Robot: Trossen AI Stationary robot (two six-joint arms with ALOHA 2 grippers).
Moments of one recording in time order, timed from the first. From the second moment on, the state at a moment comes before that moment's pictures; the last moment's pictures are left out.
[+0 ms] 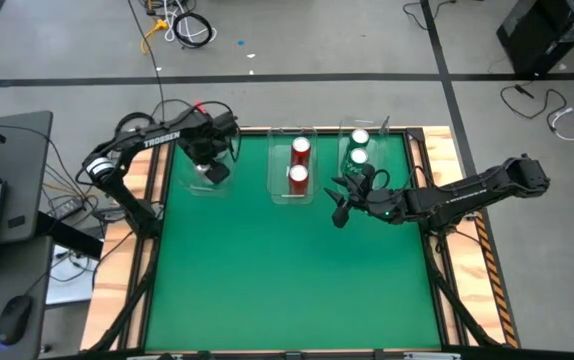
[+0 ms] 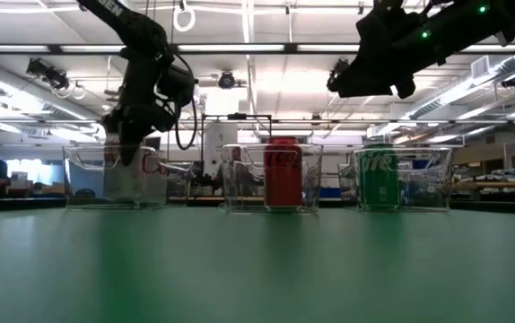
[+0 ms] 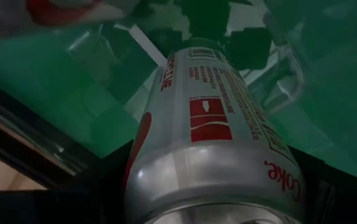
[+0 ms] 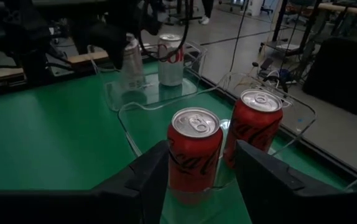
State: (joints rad) left arm 0.72 1.61 1.21 -1.26 -0.10 -0.06; right arm 0.12 1.16 0.55 0.23 0.70 0.24
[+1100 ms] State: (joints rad) left arm 0.72 1.70 1.25 -1.23 -0.07 -0.07; right arm 0.12 1.16 0.55 0.23 0.68 0.24
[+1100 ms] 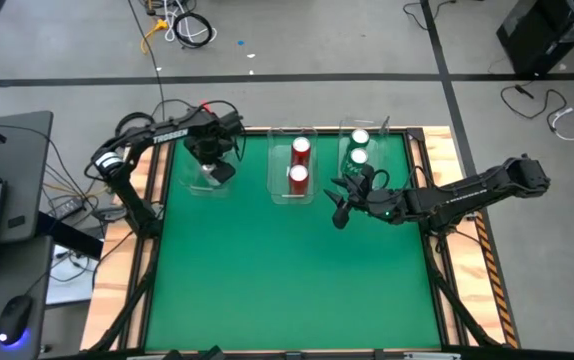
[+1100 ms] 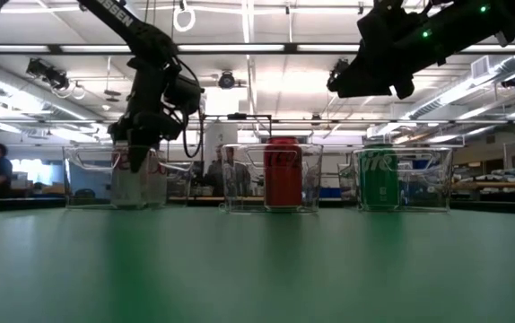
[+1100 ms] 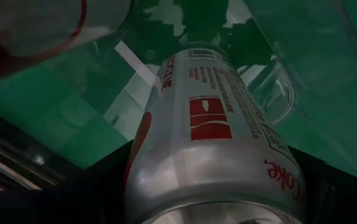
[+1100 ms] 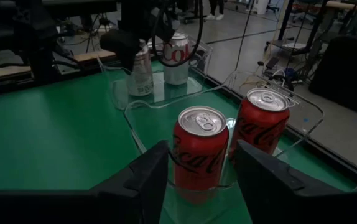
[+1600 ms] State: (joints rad) left arm 0.69 1.70 1.27 -1.32 -0.11 -0.08; right arm 0.12 1.16 0.55 0.23 0.68 0.23
